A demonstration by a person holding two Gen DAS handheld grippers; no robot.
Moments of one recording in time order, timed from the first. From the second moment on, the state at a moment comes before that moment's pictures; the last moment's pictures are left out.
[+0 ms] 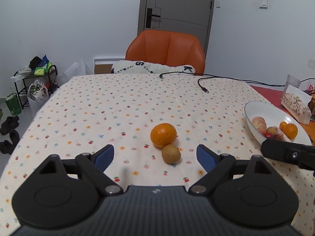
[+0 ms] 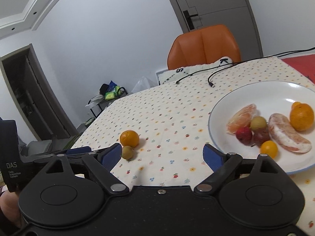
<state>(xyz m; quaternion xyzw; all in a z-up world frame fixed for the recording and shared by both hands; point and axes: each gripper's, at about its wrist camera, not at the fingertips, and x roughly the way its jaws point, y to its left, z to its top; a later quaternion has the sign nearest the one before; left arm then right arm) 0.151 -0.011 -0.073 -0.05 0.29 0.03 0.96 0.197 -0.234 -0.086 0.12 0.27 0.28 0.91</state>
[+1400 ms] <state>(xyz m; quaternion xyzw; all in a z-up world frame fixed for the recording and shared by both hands) 0.168 0.053 -0.086 -0.11 0.30 0.02 0.95 0.240 -0.137 -0.099 0.07 0.32 0.33 0.88</state>
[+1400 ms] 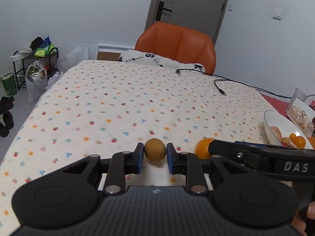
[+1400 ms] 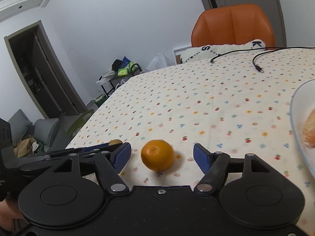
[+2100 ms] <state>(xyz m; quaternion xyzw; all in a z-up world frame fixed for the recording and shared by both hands) 0.168 0.042 -0.079 -0.11 0.30 0.01 0.95 0.235 -0.156 -0.089 0.06 0.32 0.31 0.90</state>
